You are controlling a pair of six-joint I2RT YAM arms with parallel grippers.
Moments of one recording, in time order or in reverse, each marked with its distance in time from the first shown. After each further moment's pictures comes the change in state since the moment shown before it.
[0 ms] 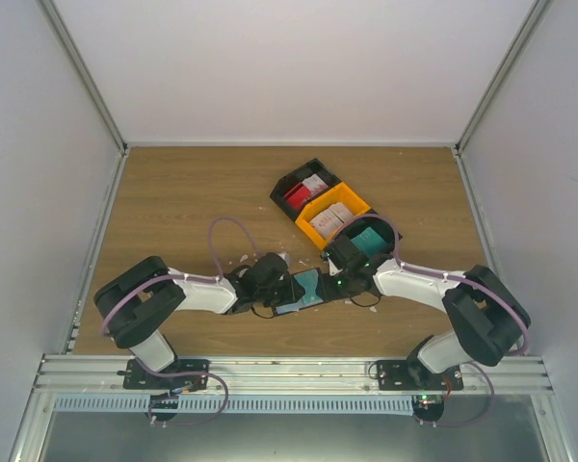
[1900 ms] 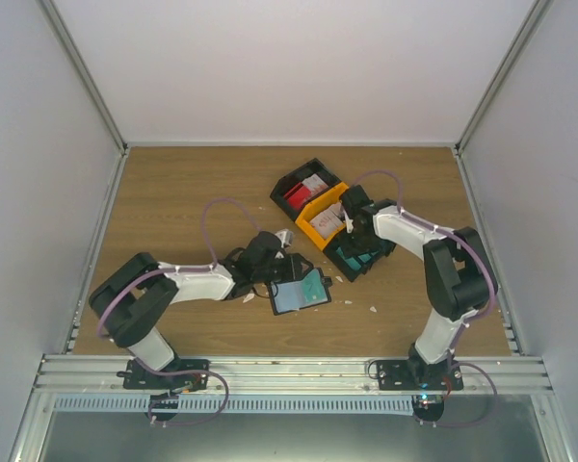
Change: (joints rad) left arm 0.107 -0.036 0.071 0.050 0.069 0.139; right arm -0.298 0.295 0.453 -0.362 0.220 -0.343
